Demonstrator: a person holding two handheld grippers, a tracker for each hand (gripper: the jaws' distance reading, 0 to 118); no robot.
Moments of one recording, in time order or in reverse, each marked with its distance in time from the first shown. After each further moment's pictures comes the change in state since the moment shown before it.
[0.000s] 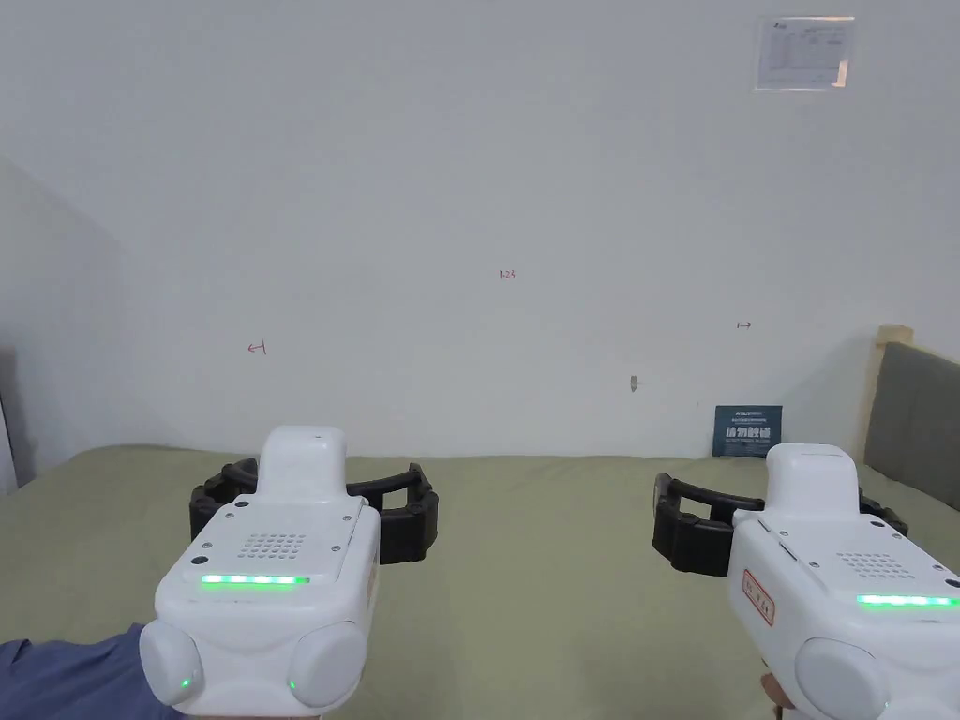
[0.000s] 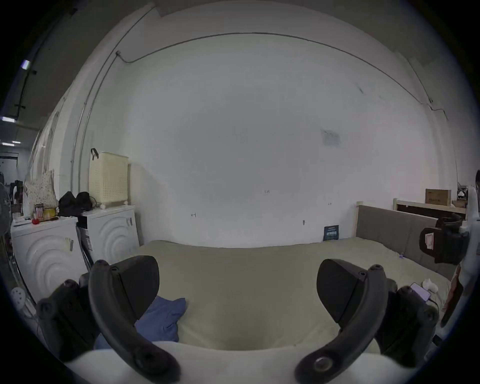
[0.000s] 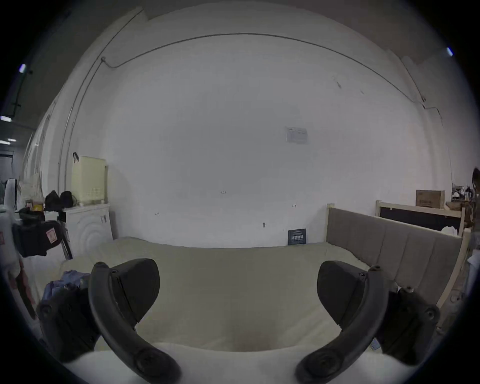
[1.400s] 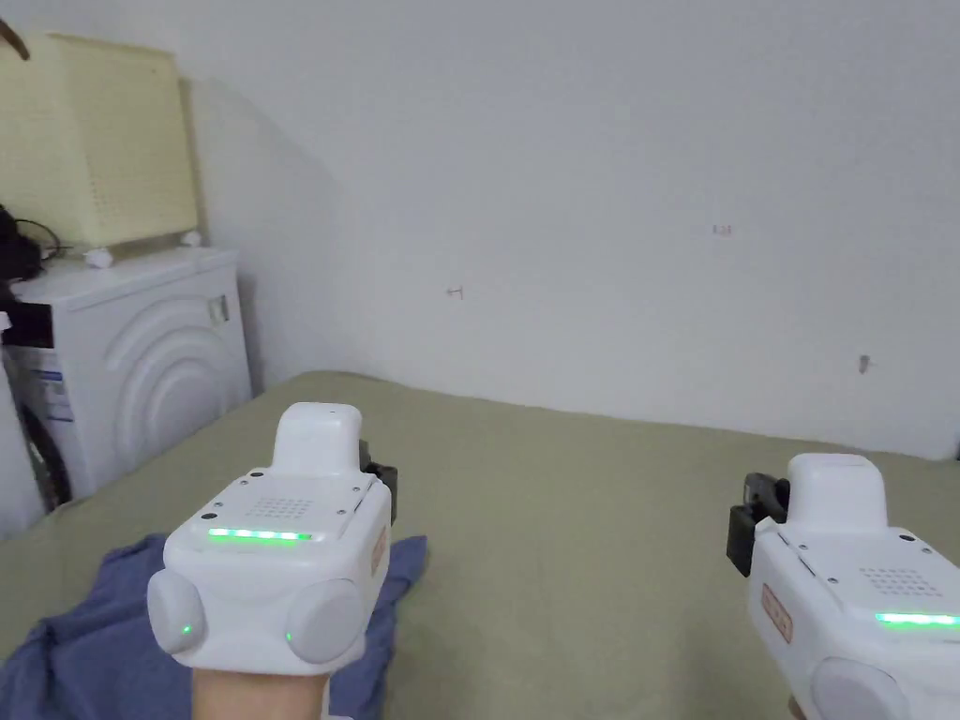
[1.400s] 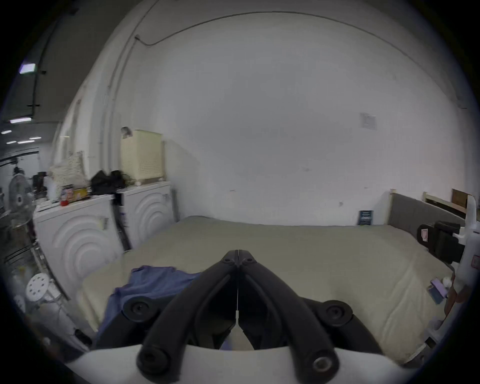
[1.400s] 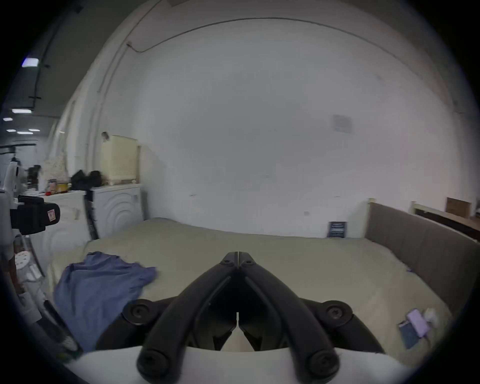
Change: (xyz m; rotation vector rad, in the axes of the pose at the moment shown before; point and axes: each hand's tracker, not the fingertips) left arm -0.113 -0.022 0.012 -0.156 0.265 0.036; right arm -0.132 -0.041 -0.063 -0.097 0.289 0.052
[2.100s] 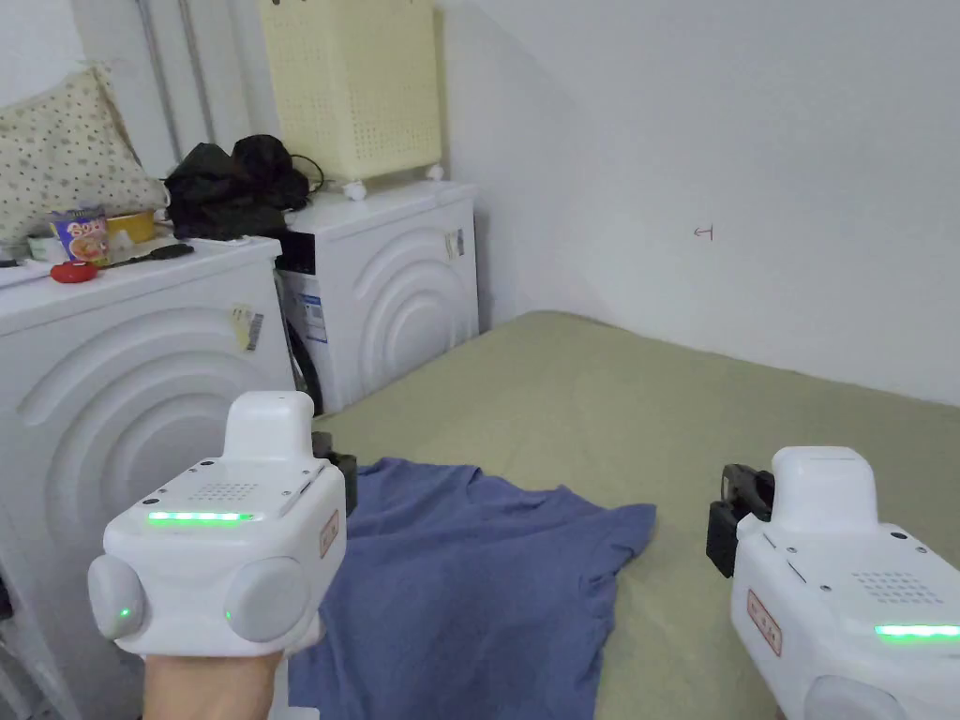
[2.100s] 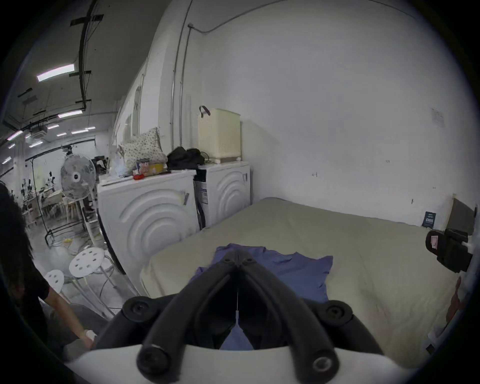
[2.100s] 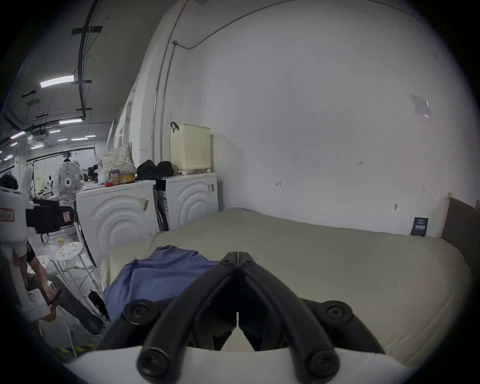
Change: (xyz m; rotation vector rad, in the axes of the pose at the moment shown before) left arm -0.174 -0.033 -0.010 -0.124 0.313 0.063; right arm -0.145 -0.025 -0.077 -0.066 0.362 -0.002
